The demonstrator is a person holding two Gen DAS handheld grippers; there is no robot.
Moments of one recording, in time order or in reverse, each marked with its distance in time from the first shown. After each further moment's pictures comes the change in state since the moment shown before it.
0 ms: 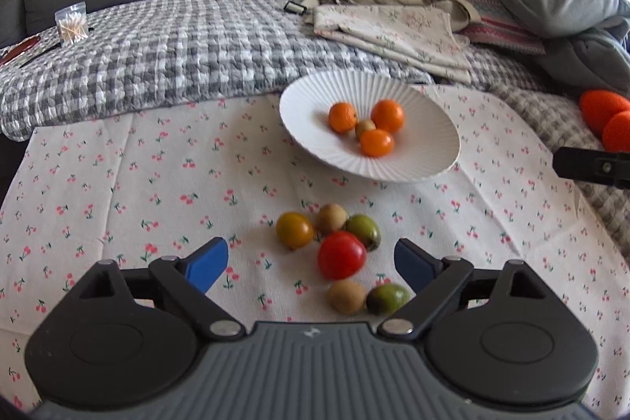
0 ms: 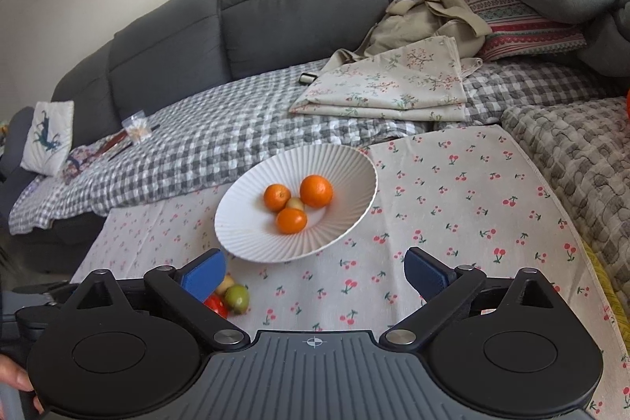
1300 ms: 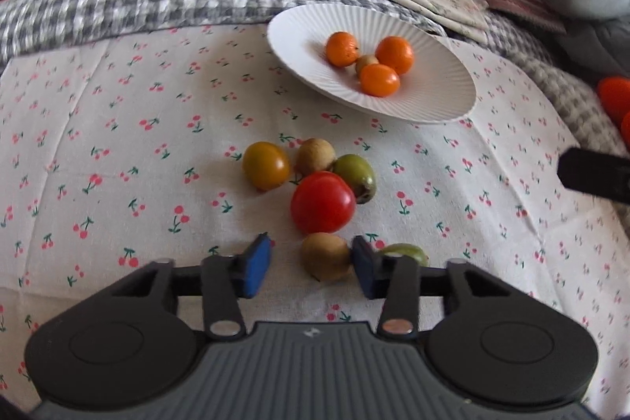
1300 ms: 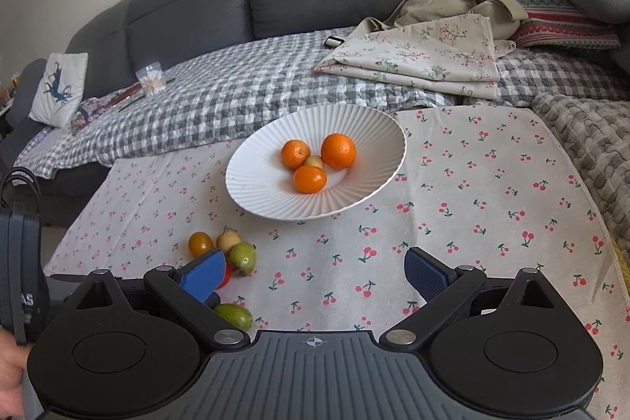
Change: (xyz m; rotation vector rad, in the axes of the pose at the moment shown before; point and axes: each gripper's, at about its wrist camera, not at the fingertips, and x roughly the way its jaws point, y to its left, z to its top) left arm 0.050 -0.014 -0.026 -0.069 0.109 -0.013; right arm 0.024 0.015 -0.018 -0.095 0.086 0.021
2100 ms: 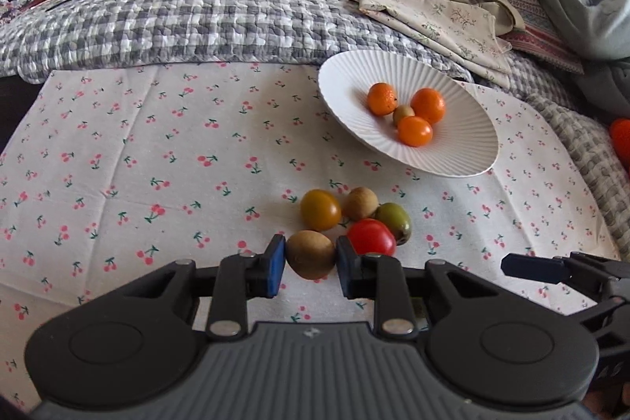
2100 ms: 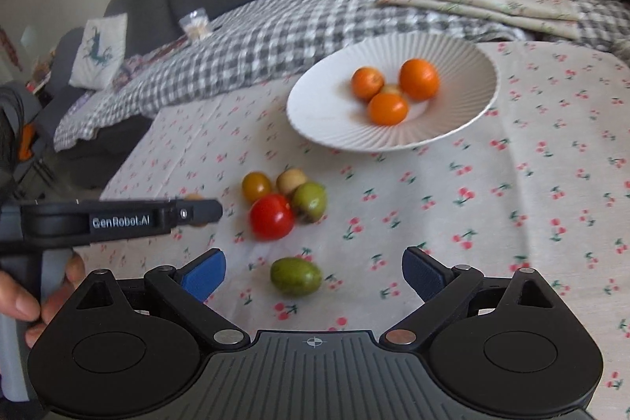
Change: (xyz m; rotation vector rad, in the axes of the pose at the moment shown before) left arm -0.031 0.029 0.017 -0.076 -0.062 0.050; right arm 0.052 0.031 -0.028 -0.021 0.153 0.170
